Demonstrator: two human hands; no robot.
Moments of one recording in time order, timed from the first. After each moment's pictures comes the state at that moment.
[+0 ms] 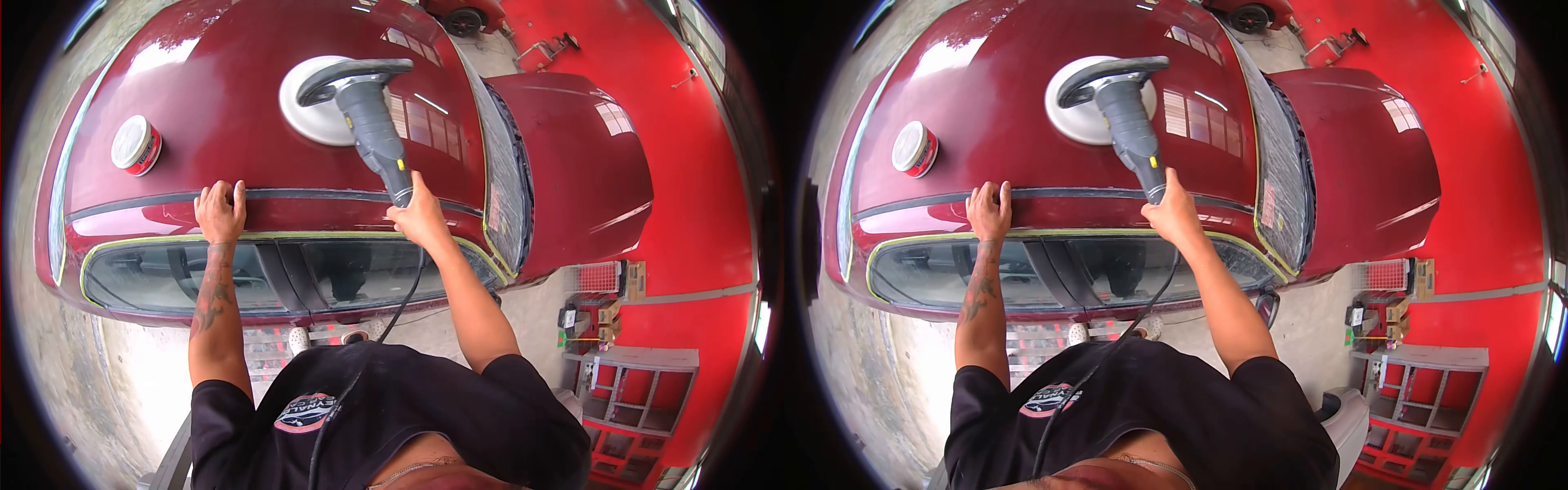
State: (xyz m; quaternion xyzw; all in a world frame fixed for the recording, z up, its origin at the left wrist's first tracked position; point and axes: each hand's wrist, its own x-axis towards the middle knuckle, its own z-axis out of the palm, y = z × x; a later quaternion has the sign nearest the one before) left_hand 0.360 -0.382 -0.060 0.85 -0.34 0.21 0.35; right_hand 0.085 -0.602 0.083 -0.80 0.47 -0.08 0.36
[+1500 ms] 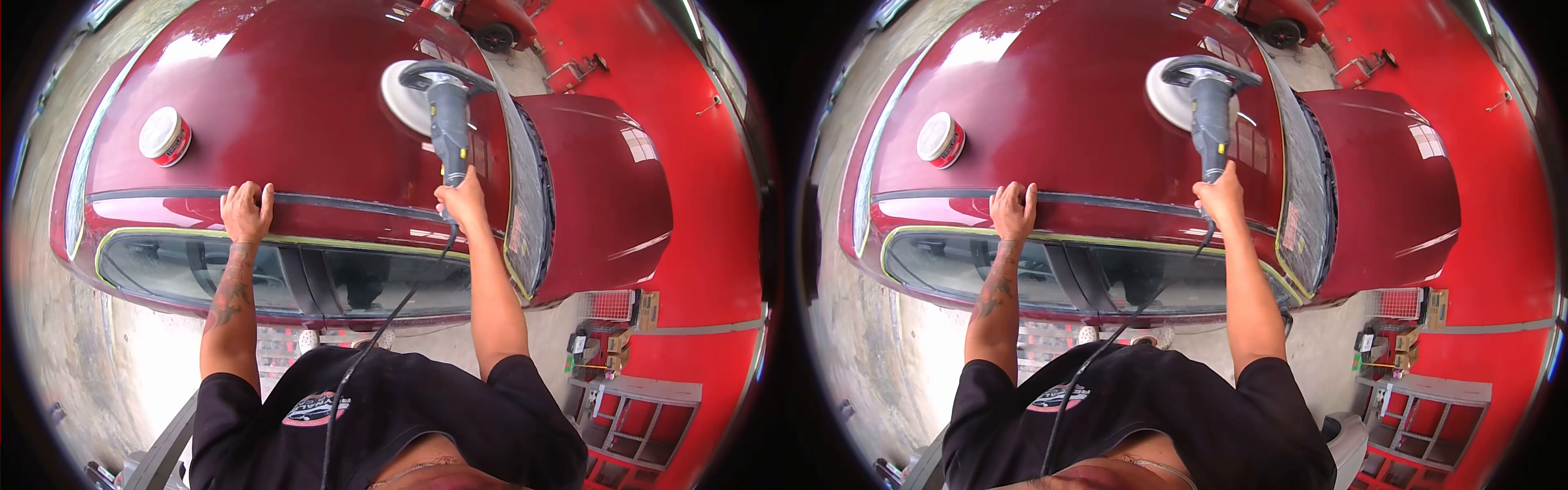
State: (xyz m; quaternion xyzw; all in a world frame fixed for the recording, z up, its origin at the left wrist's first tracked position) left_hand 0.358 -0.382 -0.055 0.86 -0.33 0.17 0.35; right_hand 0.103 -0.679 0.071 -0.74 0.53 -0.15 0.39
